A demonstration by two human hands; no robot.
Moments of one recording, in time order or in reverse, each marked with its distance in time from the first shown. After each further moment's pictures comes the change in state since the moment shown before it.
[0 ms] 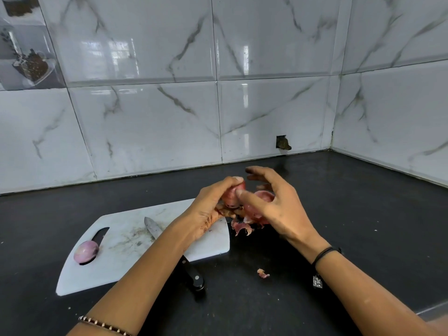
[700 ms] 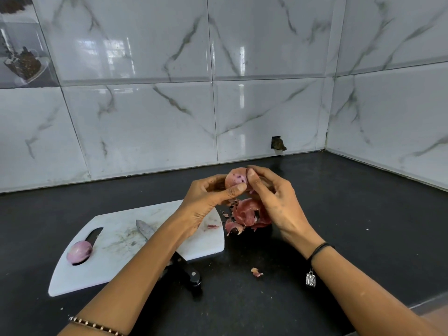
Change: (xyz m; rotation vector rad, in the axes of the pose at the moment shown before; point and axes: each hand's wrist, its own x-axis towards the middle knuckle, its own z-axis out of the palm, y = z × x) left_hand 0.001 0.000 -0.005 0.183 -0.035 0.233; right_hand 0.005 0.003 -0.002 0.334 0.073 0.114
